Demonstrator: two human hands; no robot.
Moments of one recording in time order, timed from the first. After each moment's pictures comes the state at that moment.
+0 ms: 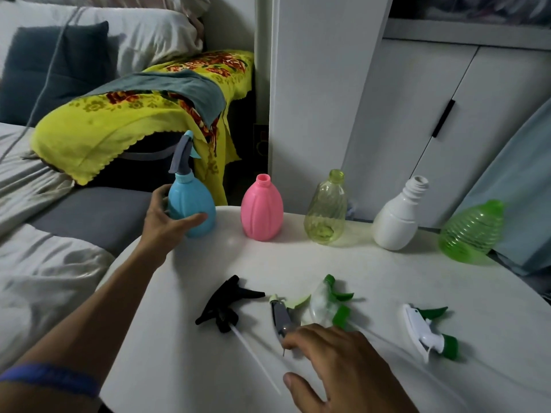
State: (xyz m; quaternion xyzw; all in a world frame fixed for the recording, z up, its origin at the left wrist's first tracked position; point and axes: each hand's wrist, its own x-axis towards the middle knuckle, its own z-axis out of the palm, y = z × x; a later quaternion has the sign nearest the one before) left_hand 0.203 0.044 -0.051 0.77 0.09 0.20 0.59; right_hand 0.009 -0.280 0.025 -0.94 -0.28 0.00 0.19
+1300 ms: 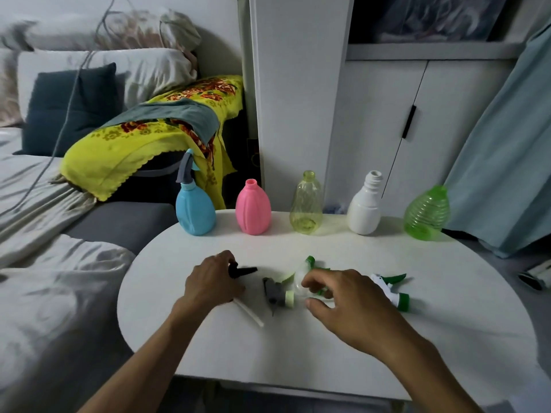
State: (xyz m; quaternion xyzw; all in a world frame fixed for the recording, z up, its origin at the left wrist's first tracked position) left_hand 0.067 -0.080 -0.002 0.97 0.11 -0.09 0.22; right_hand -0.004 -0.326 0.049 -0.95 -0.15 0.01 0.27
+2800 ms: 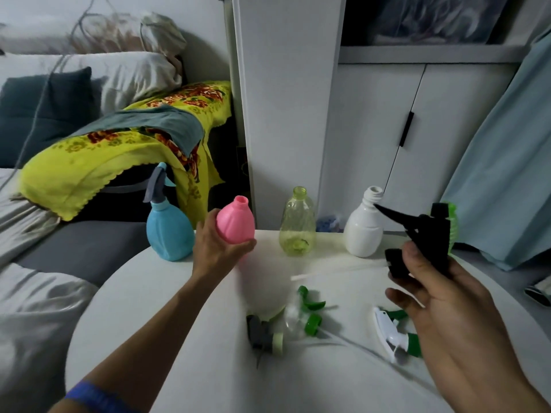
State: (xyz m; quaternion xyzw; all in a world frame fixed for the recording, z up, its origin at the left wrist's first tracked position) left_hand 0.186 -0.104 -0.024 0.87 0.05 0.21 0.45; right_hand 0.038 -0.381 0.069 -0.56 0.15 -0.16 0.80
